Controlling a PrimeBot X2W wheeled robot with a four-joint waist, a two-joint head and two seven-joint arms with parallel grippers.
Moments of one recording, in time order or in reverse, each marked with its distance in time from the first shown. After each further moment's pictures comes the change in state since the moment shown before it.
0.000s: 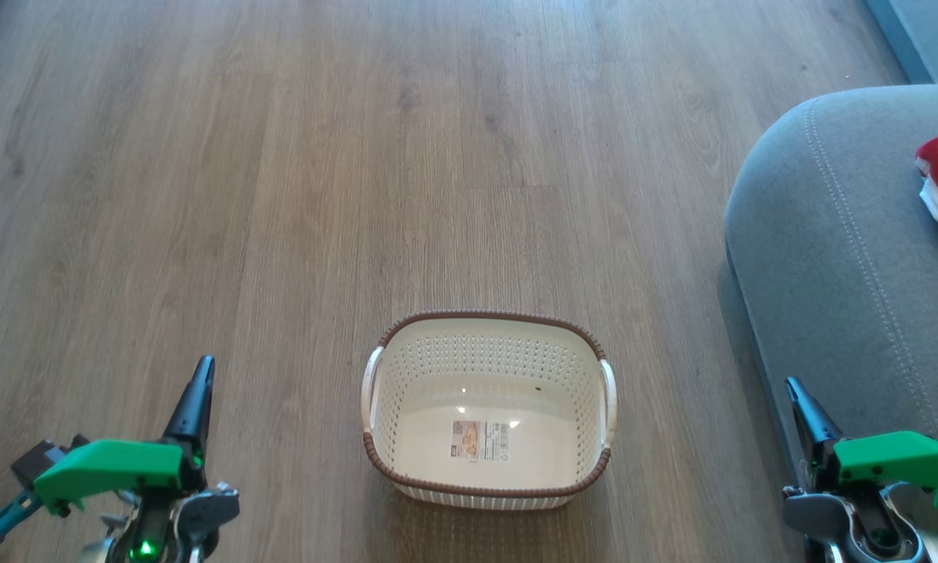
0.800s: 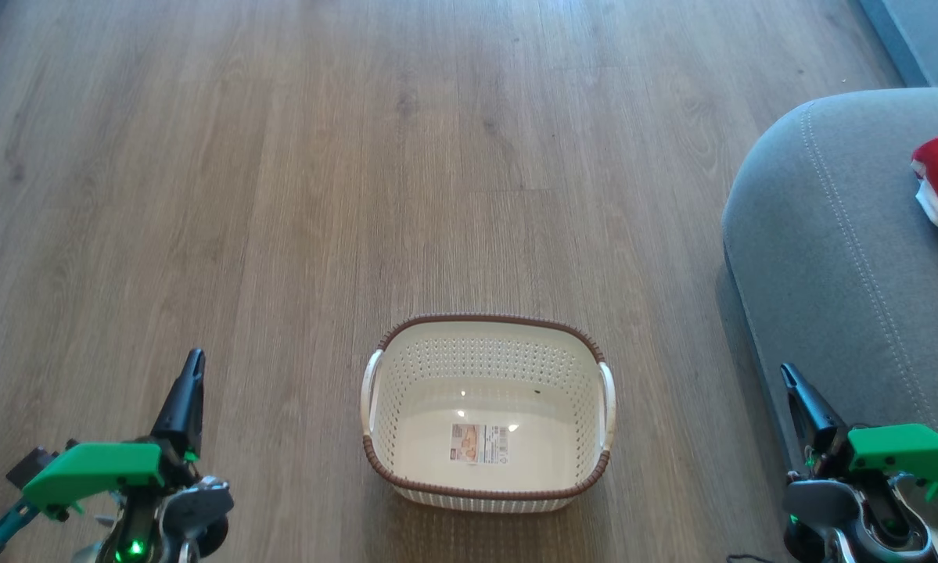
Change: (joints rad) left arm -0.003 -0.024 0.052 -0.007 -0.117 -0.024 0.036; right arm -0.019 0.001 -0.004 -0.005 0.167 0.000 0.033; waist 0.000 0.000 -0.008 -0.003
